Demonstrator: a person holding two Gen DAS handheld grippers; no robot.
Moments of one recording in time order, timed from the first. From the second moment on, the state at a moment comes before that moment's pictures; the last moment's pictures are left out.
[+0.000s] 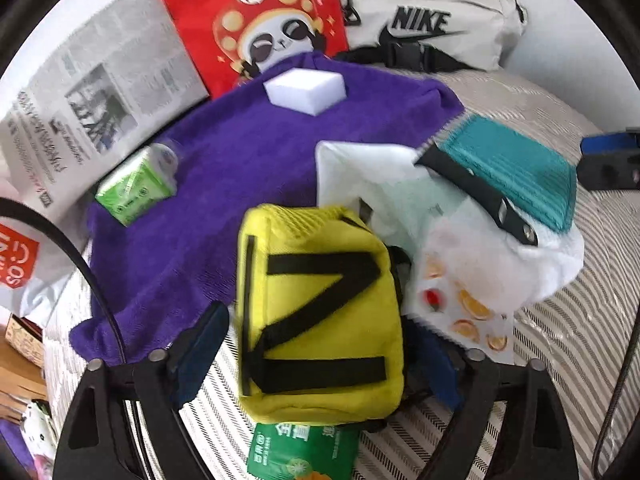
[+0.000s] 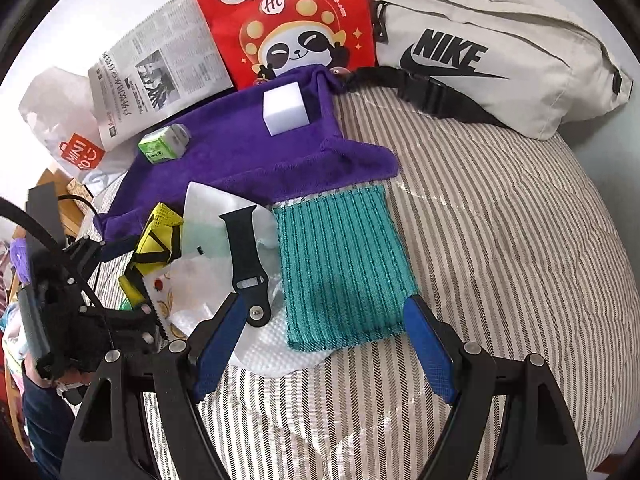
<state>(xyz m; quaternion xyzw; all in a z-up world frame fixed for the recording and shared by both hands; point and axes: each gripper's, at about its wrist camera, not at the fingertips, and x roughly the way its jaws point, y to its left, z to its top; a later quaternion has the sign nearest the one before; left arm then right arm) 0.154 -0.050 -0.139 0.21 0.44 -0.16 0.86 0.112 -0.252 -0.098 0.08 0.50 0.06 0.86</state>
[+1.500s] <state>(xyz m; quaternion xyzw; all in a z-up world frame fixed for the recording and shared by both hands) 0.118 0.064 -0.125 0.02 0.47 -0.10 0.88 0.168 -0.235 -0.124 -0.05 0.50 0.04 0.87</state>
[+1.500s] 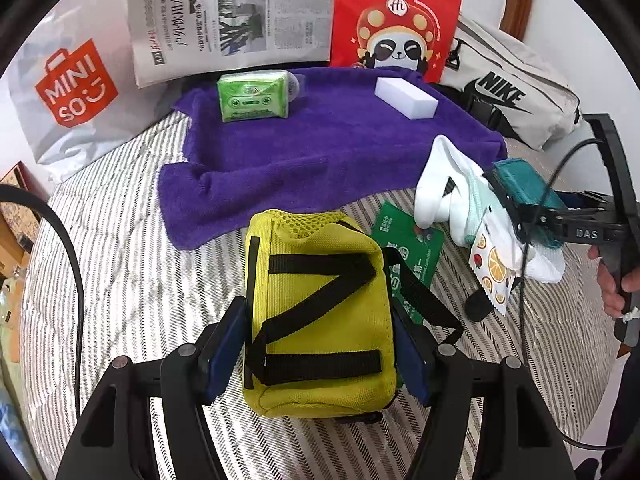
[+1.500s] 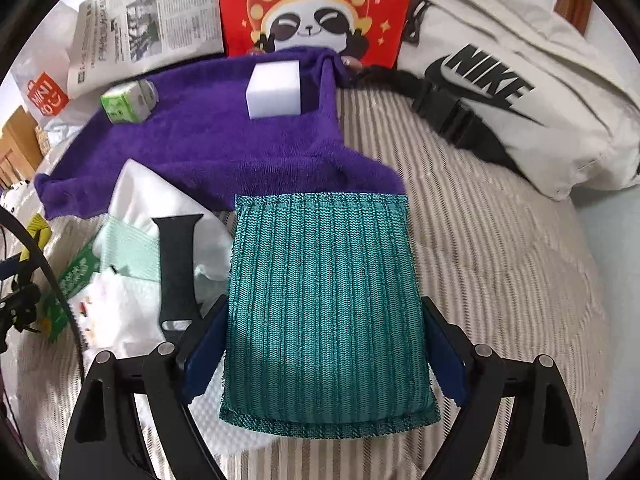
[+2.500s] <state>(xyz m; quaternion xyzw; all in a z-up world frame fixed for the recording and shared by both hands) 0.119 0.082 -0.075 -0.02 0.45 -0.07 0.89 0.177 -0.217 -0.064 0.00 0.48 0.11 0.87</state>
